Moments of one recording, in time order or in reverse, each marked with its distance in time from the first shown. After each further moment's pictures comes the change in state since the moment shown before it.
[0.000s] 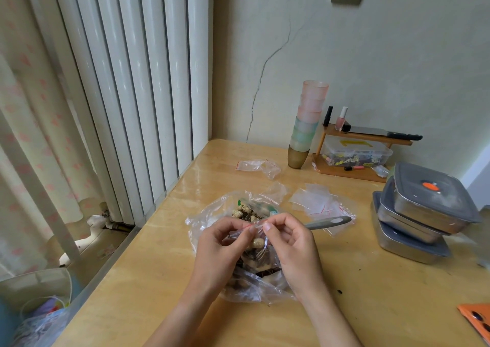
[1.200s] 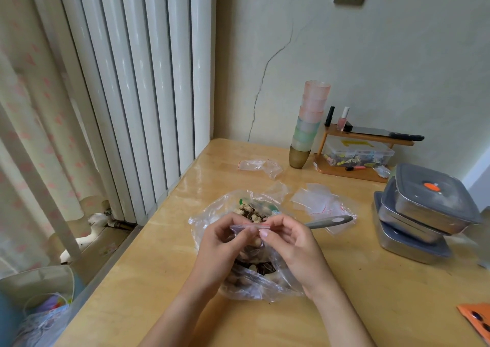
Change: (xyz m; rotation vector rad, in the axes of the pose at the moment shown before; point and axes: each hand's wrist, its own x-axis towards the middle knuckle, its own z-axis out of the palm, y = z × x) left_hand 0.004 -0.003 -0.007 -0.062 -0.129 0.011; right_hand 0.001 -0.010 -0.011 -0.010 -0.170 0.147
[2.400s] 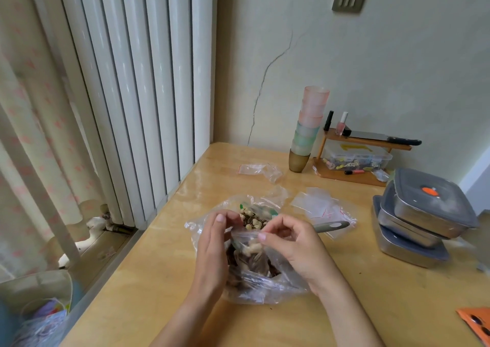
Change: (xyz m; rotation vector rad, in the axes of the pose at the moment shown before) left_hand 0.002 -0.006 0.002 0.043 0.285 0.105; right_hand 0.004 -0.023 -0.004 -0.170 -0.028 0.020
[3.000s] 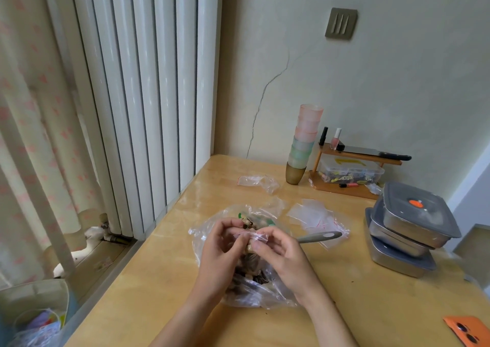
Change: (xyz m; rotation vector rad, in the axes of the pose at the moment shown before) left_hand -0.003 0.002 0.002 -0.071 -0.132 -0.050; right_hand -0.003 0.016 0.013 0.137 -0.062 -0.023
